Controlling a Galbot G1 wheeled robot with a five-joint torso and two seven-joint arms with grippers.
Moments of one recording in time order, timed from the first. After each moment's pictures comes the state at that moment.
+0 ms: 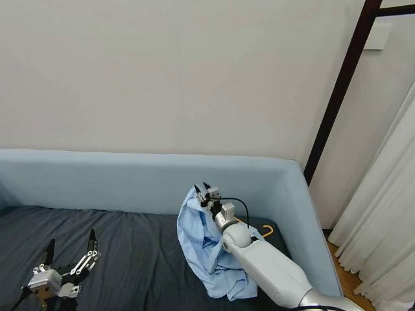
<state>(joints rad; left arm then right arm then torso) 1.72 -1.49 -0.79 -2.16 -0.37 -0.39 -0.04 -0.38 1.37 -0.35 1.05 0.65 0.28 0.14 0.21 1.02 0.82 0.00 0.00</state>
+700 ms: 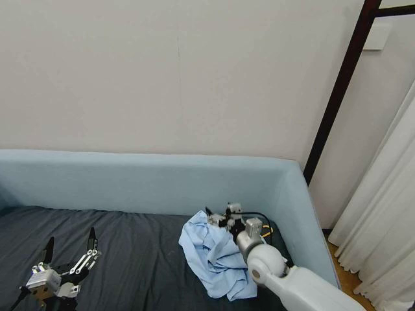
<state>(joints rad) 1.72 -1.48 -0.78 -2.17 -0.36 -0.40 -0.04 -0.65 0.98 -0.42 1.73 0.85 -0.17 0.39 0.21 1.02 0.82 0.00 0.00</state>
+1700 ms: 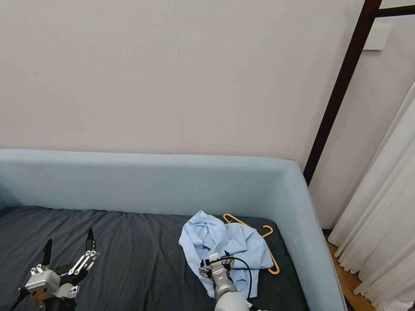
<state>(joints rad) 1.72 -1.50 -0.80 -2.17 -0.35 -0.39 -0.05 -0.76 1.28 -0.52 1.36 0.53 -0.26 0.68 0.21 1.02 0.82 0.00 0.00</state>
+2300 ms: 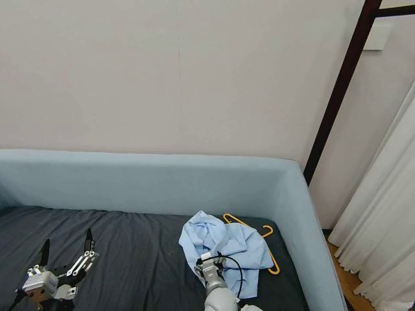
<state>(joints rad) 1.73 -1.51 -0.80 -2.18 -0.34 -0.40 -0.05 -0.73 1.36 -0.50 1.25 0.51 -0.30 0.64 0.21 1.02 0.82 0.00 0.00</state>
